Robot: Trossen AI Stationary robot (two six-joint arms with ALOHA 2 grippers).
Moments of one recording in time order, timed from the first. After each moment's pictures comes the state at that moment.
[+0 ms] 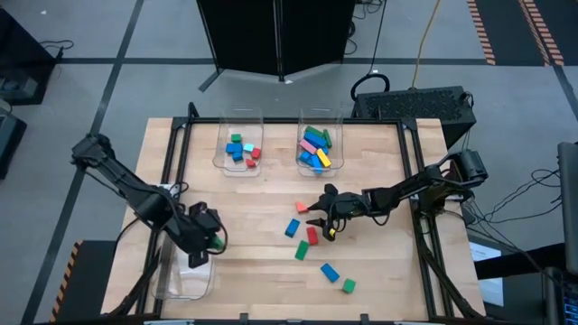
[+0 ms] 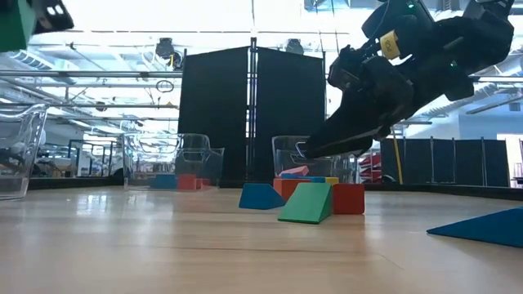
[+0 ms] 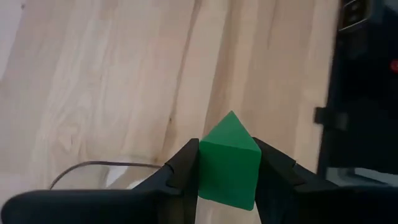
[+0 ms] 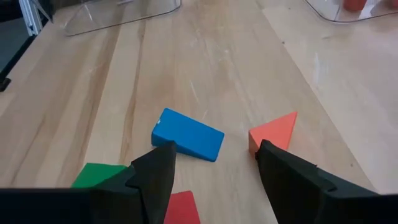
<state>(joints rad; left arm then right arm) -0.66 1.14 0.99 -0.93 -0.13 -0.88 0.15 1.62 0.56 0.55 0.11 0.33</state>
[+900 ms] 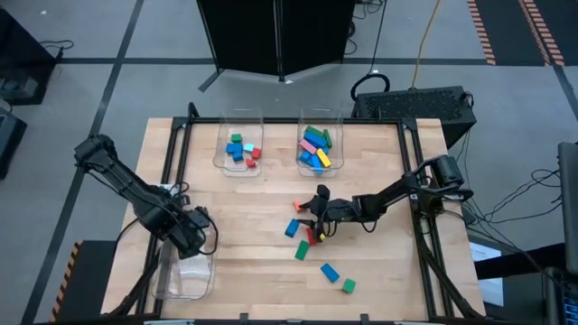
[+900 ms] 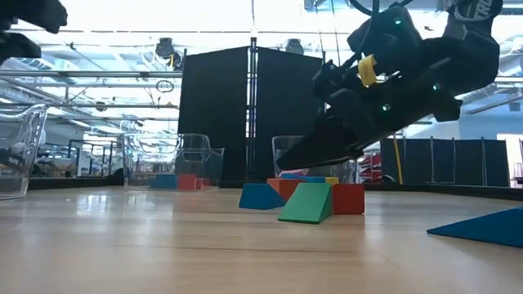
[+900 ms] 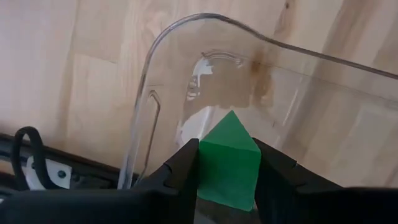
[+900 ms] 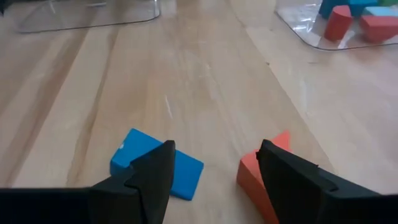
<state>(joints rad) -0.70 1.19 0.91 -1.26 -0.08 -0.99 0.17 1.83 0.62 0.76 0.26 0.23</state>
